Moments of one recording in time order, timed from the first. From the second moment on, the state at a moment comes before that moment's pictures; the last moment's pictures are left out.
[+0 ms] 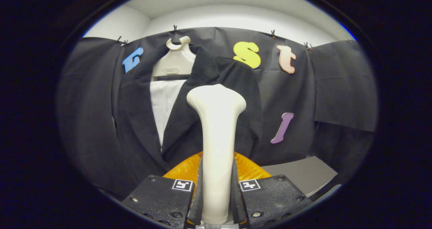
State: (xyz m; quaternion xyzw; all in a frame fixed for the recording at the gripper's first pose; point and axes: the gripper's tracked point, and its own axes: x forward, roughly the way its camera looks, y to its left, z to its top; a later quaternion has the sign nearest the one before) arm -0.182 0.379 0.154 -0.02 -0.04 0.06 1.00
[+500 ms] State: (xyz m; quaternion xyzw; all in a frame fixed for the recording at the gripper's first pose) arm -0.179 0.376 0.073 -0.04 0.00 0.06 1.00
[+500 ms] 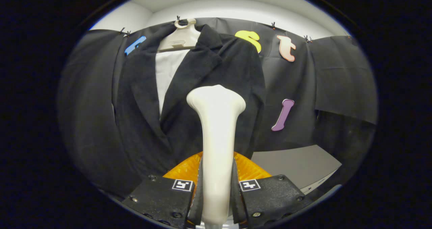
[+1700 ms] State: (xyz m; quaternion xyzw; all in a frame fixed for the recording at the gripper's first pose) arm -0.175 0.375 -0.076 -0.07 0.08 0.02 0.99
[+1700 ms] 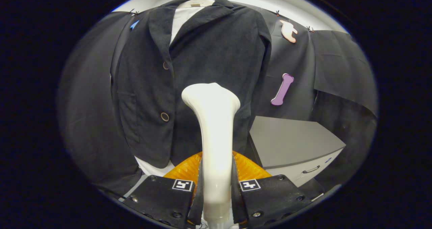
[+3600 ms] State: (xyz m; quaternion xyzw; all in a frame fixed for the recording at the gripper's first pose) arm -0.220 0.359 -0.103 -0.02 0.13 0.05 0.99
